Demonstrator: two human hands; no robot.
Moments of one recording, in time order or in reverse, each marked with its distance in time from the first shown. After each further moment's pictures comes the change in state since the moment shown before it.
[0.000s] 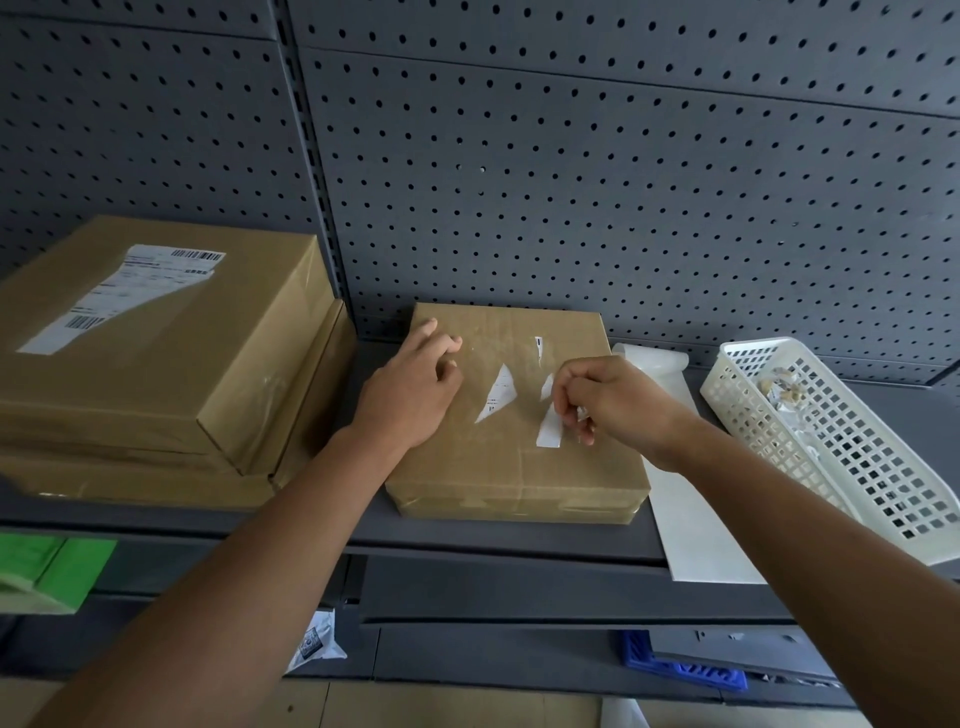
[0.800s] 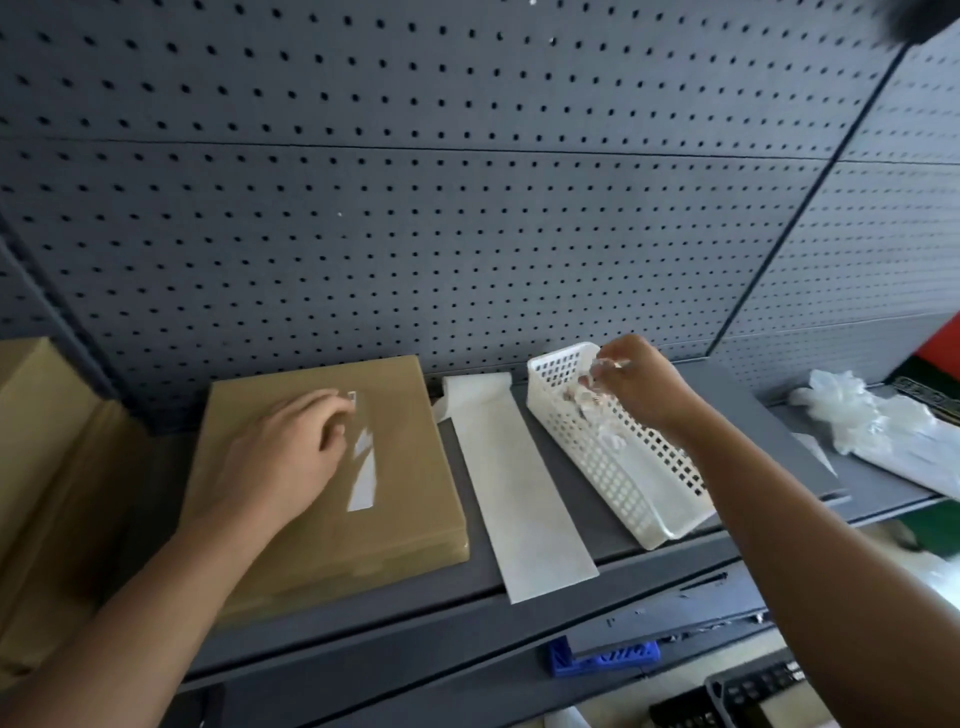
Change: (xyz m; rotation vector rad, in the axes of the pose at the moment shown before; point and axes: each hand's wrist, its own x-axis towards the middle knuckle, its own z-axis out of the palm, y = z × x) left_hand 0.003 0.071 0.017 0.188 0.053 0.240; right_hand -0.043 0.123 -0.181 -0.092 0.629 0.155
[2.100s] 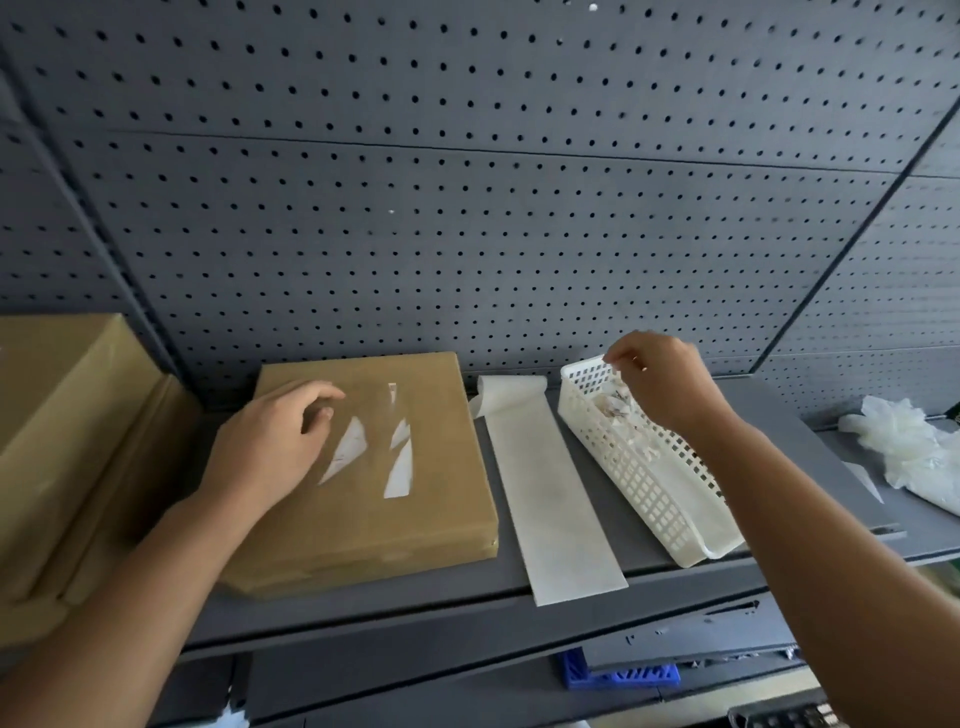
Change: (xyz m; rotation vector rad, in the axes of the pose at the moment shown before) left_hand 0.000 -0.026 -0.010 -0.098 0.120 -0.031; right_hand 0.001 -0.025 -0.006 -0.400 0.085 -0.247
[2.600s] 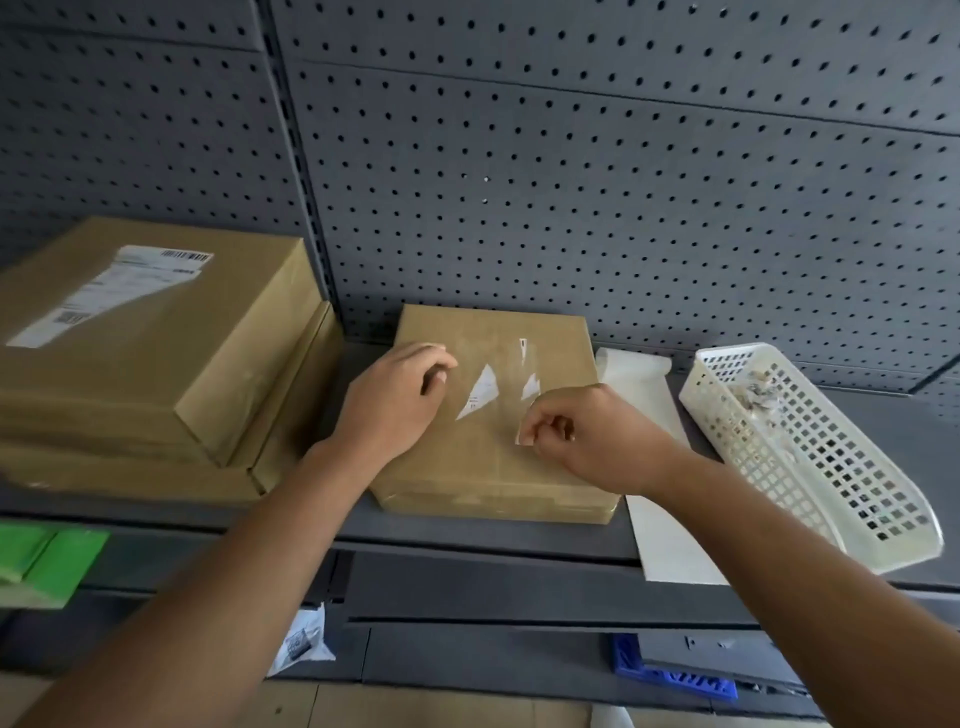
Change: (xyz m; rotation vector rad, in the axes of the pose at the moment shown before) left_hand -0.030 -0.032 -0.002 -0.049 -0.010 -0.063; right_hand -0.083 -0.162 0.082 0.254 -0.571 -0.453
